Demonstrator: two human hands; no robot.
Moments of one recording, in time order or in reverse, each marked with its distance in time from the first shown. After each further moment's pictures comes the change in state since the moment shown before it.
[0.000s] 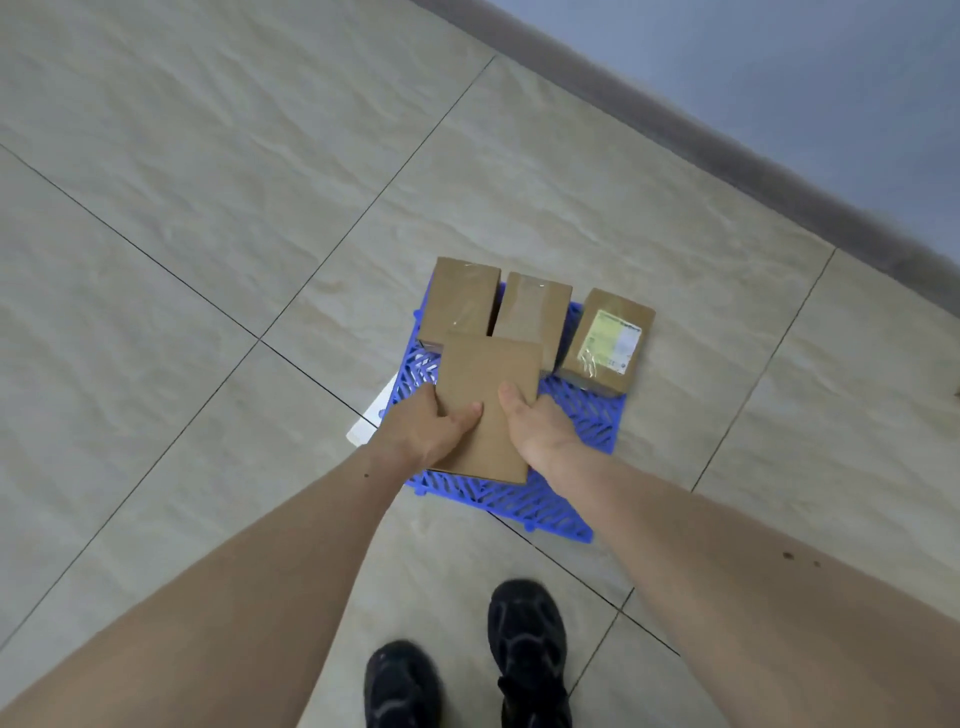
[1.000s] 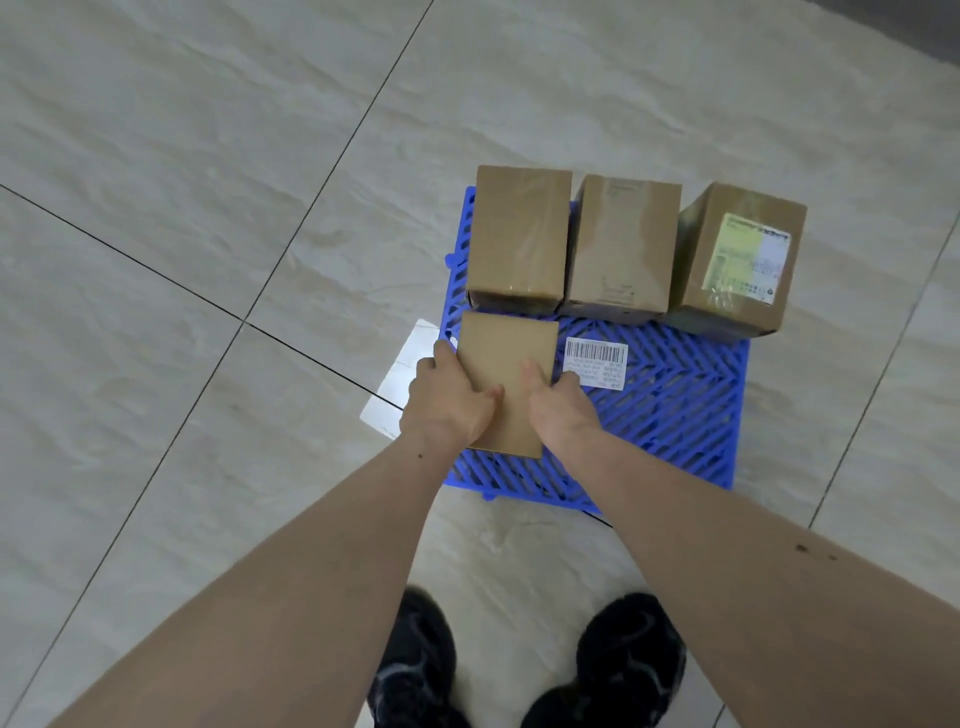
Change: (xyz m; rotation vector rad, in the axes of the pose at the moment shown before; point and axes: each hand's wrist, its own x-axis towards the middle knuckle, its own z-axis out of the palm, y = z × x) left_hand 0.162 -0.100 0.021 0.170 0.086 0.028; right_hand 0.131 0.023 0.137 0.101 0.090 0.120
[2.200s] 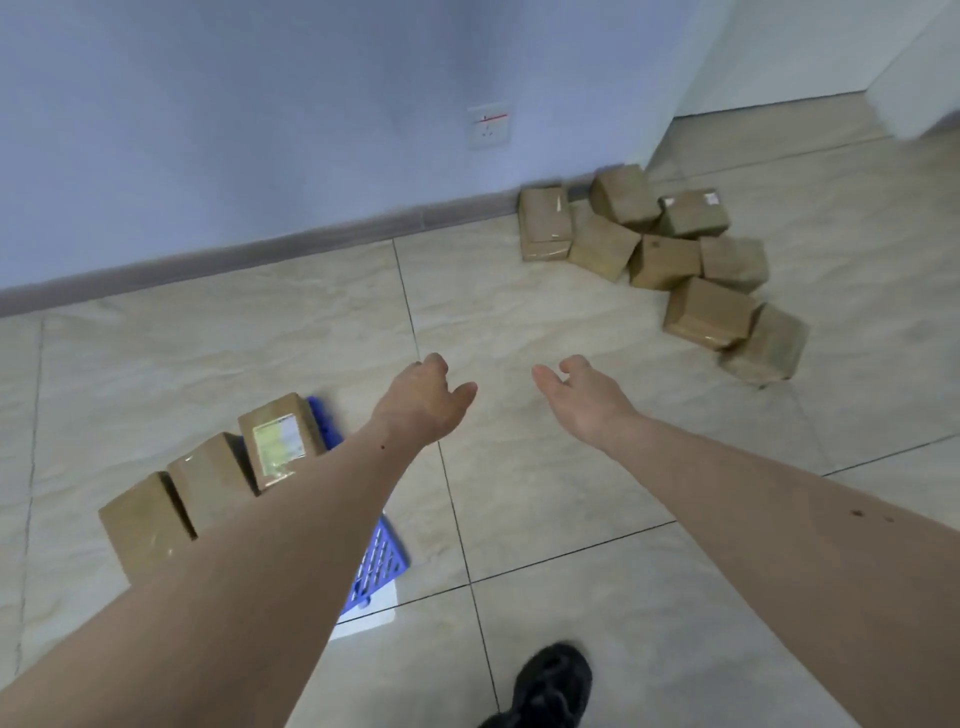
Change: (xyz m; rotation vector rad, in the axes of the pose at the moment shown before) left_hand -0.337 0.432 0.164 0.642 -0.199 0.767; right_hand -0.234 0.245 -0.521 0.216 0.440 0.024
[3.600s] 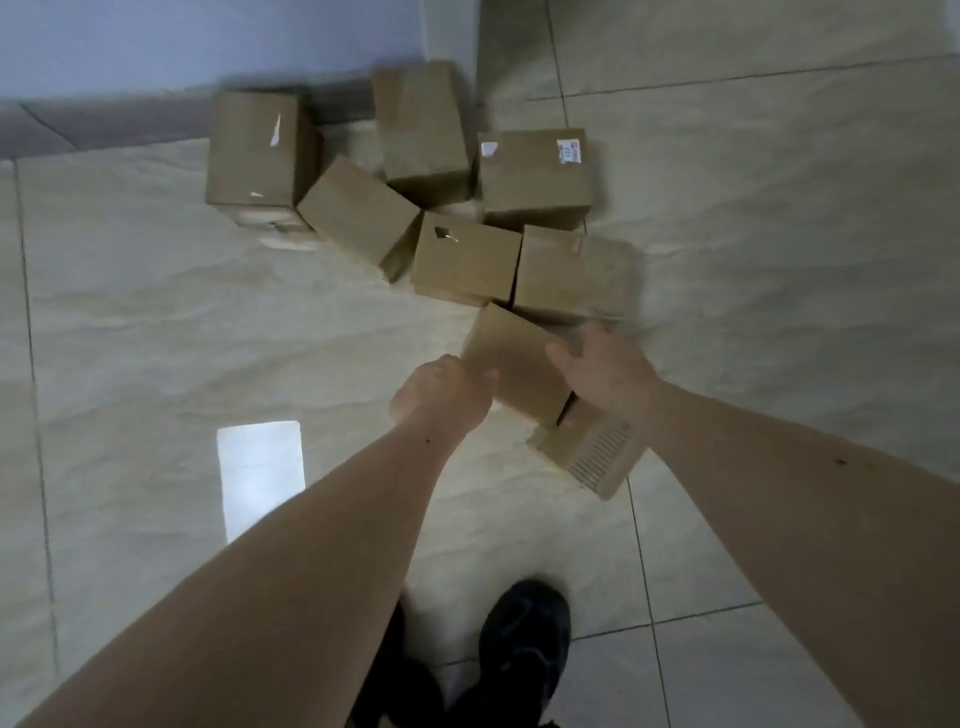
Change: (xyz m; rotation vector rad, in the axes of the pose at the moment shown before) left_hand 0.329 0.431 0.323 0.069 -0.198 -0.326; right_hand 0.445 0.358 -0.283 -0.327 -0.137 0.055
